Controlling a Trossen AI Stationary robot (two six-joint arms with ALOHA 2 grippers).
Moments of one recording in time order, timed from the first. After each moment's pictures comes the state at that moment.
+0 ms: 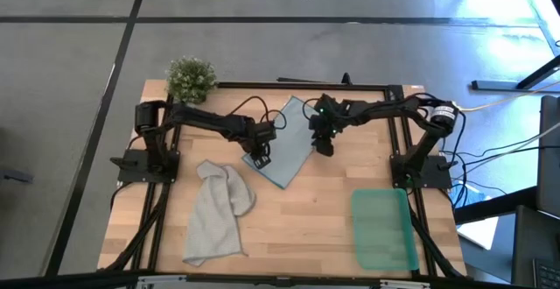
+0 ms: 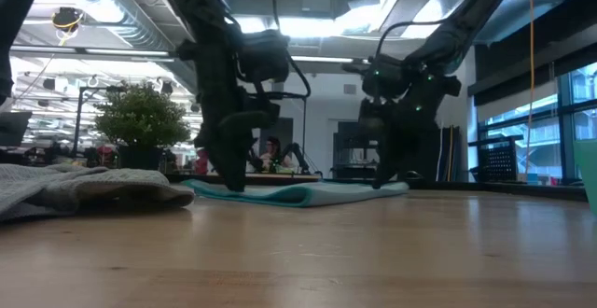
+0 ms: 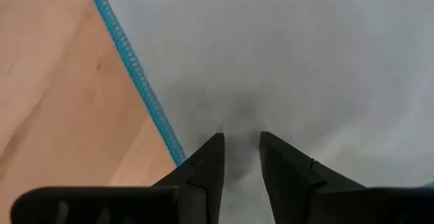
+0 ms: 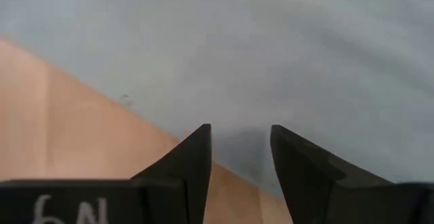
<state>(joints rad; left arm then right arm) 0.20 1.82 1.06 -0.54 -0.04 -0.37 -0.47 1.73 0.86 -0.24 -0.34 -0.23</state>
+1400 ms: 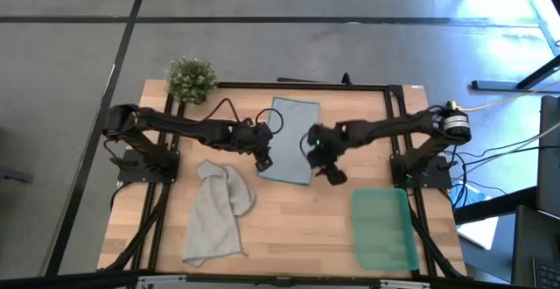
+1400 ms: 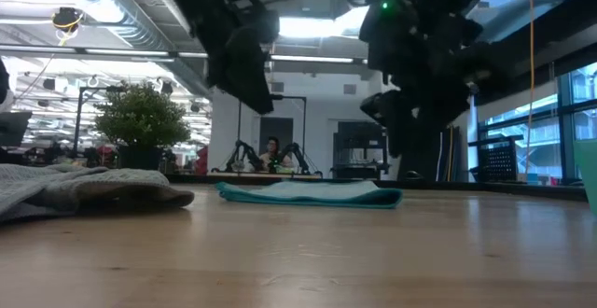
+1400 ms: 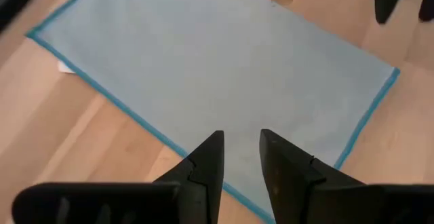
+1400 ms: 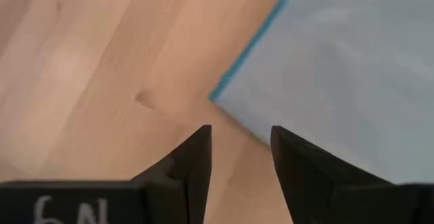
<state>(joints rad) 0.04 1.54 1.05 -0.44 -0.28 -0.38 -0.09 1.61 0.94 -0.48 -0.34 -0.45</state>
